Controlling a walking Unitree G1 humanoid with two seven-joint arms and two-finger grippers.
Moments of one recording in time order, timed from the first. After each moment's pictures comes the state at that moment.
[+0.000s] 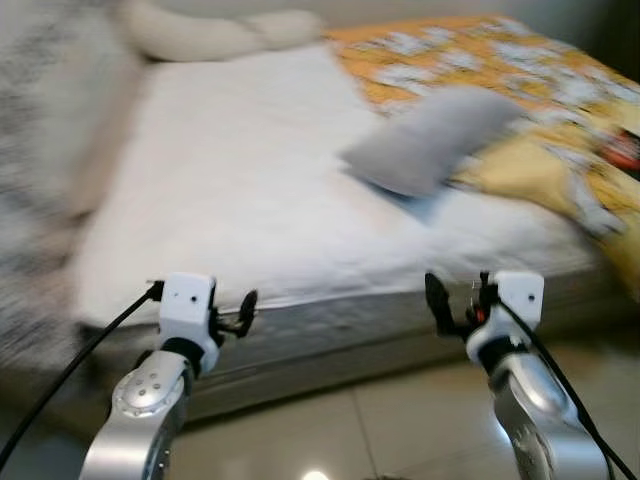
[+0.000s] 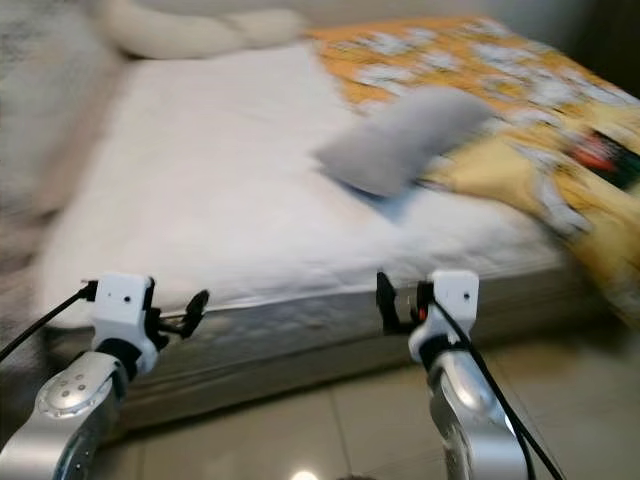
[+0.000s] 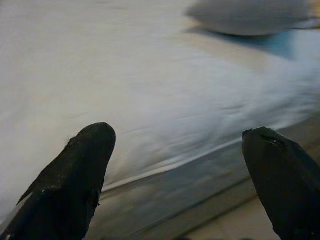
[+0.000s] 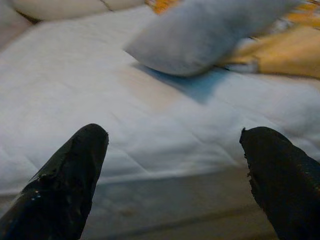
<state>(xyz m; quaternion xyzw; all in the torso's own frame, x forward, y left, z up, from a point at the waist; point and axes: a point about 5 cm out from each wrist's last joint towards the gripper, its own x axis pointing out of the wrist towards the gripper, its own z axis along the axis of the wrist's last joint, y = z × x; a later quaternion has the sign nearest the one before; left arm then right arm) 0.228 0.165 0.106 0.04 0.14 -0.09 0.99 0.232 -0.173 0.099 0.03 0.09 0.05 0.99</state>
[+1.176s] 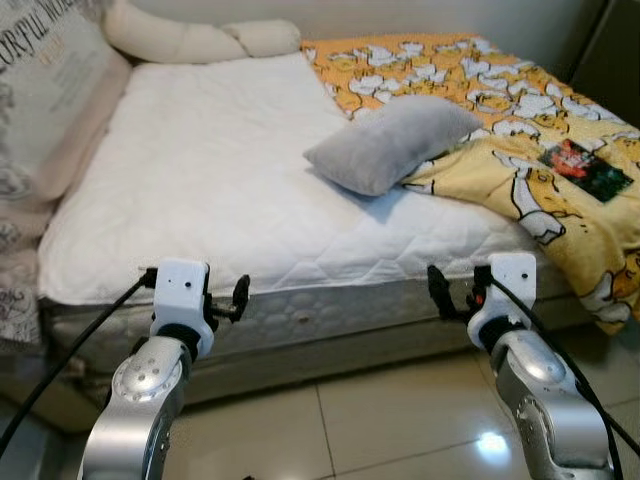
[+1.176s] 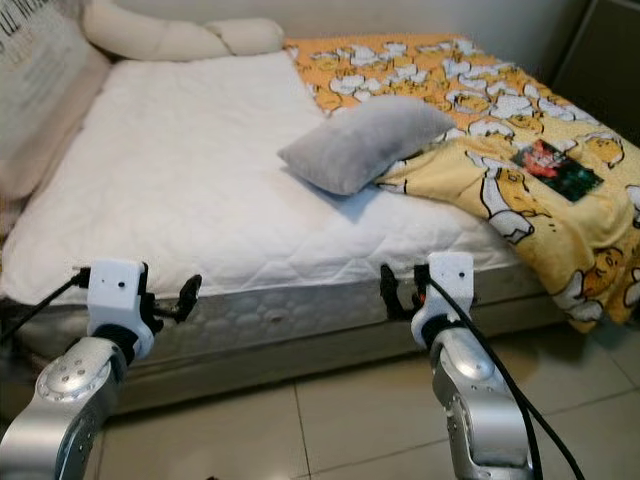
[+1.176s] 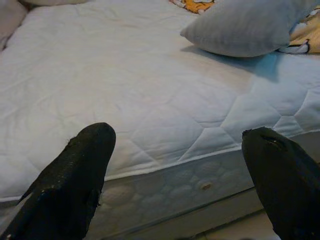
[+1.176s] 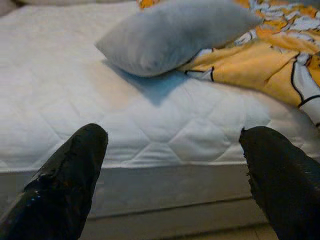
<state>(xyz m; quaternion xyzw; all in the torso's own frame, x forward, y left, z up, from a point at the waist) 0.240 0.175 0.113 0.04 0.12 -0.05 0.99 0.256 -0.178 0.107 0.01 0.11 0.03 0.99</state>
